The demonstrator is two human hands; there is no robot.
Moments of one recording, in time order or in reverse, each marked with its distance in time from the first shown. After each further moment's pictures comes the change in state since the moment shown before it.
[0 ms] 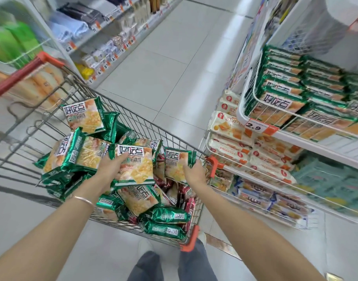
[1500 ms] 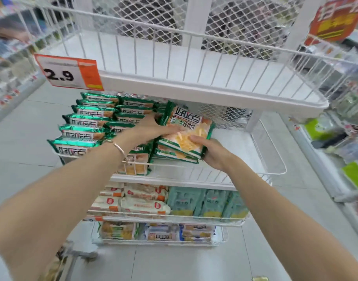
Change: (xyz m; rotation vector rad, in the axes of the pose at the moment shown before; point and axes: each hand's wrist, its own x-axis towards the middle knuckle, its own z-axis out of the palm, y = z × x) left_hand -0.179 0.285 0.574 0.615 -0.565 0.644; right_hand 0.082 0.121 -0.601 0.712 -0.063 -0.222
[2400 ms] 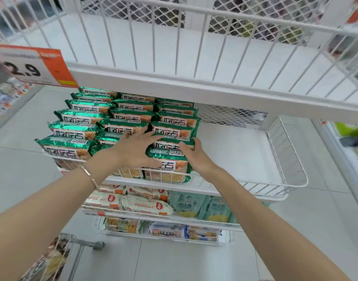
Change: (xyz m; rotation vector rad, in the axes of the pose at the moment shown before) left_hand 0.017 -0.062 0.005 0.877 -0.186 0.162; right_hand 0.042 0.042 0.017 -0.475 0.012 -0.030
